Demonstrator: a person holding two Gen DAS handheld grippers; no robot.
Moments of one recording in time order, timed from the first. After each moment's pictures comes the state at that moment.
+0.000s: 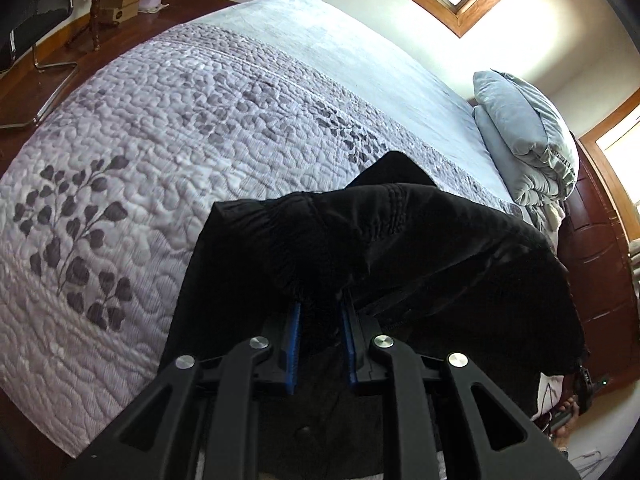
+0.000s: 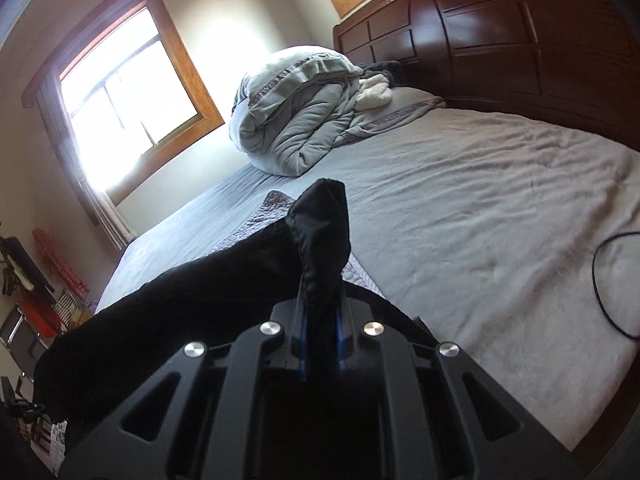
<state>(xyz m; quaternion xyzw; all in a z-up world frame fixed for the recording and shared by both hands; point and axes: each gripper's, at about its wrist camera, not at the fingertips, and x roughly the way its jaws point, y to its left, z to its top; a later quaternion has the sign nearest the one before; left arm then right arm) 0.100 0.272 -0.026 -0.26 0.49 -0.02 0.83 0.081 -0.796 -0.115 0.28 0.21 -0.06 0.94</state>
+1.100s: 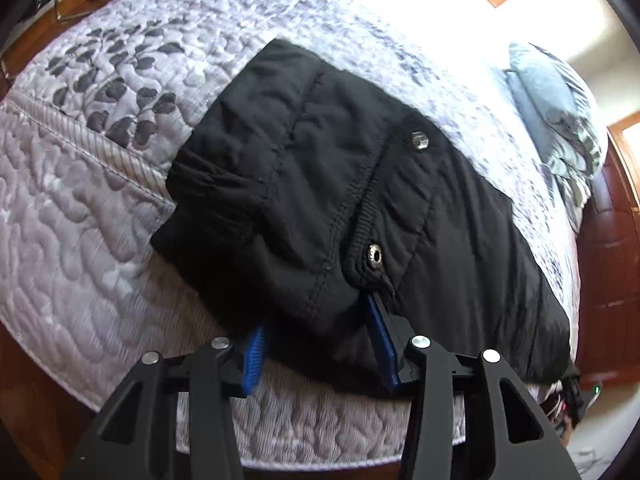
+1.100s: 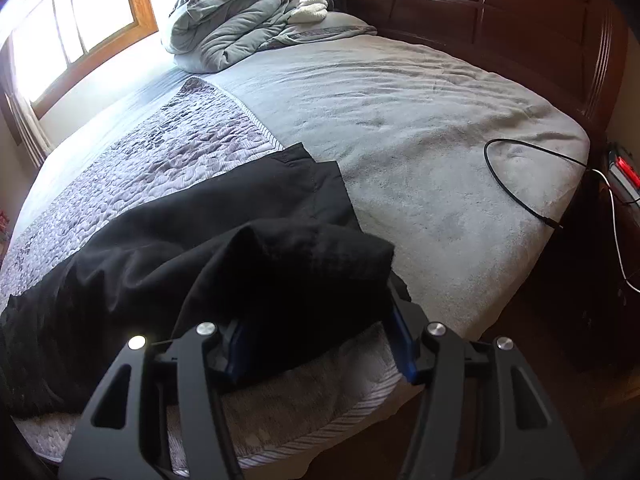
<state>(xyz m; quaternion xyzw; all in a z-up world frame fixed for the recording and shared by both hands) 0.022 0.255 -0.107 -0.28 0.57 0.01 0.78 0.003 -0.745 -0.195 0.18 0.38 -0.17 0.89</state>
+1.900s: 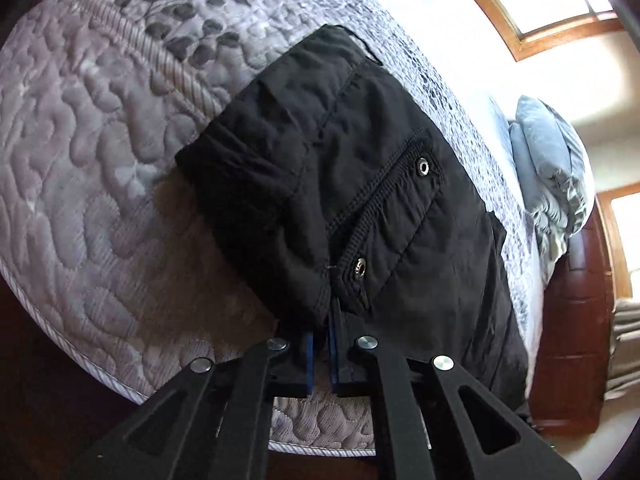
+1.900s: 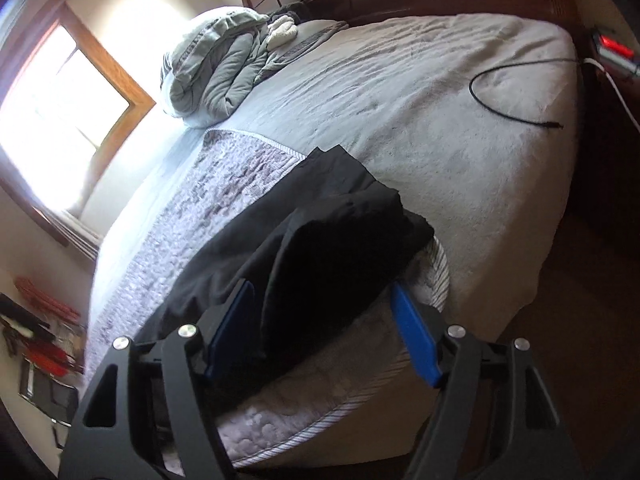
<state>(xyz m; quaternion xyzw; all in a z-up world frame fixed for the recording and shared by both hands) -0.023 0.244 -0.116 -0.37 0.52 0.02 0.77 -0.056 -0.747 -0.187 0.40 0.30 -0.12 0.86</state>
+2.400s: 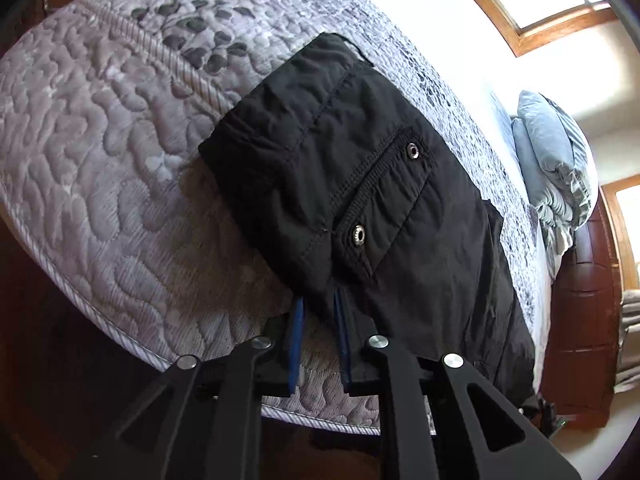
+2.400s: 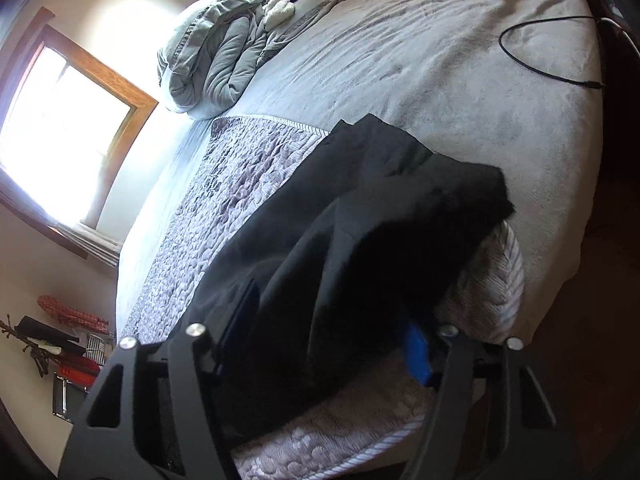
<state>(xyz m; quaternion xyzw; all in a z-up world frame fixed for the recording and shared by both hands) -0.038 0.235 -0.101 -0.36 0.52 0.04 0.77 -0.002 -0.738 -0.194 0.43 0.33 -0.10 0.83</state>
